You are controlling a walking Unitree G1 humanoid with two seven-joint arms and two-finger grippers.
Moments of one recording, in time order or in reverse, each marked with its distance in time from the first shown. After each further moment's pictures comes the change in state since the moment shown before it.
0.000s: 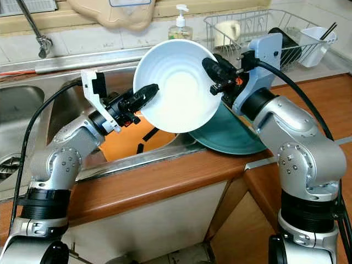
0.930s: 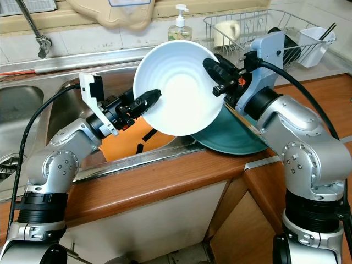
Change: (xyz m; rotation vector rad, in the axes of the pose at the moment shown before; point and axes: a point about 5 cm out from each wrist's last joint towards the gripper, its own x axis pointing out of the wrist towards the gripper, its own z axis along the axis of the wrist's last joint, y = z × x) left arm -0.007 -0.001 -0.001 -0.010 0.006 -0.026; right arm -0.003 -0.003 0.003 -0.017 0.005 0.029
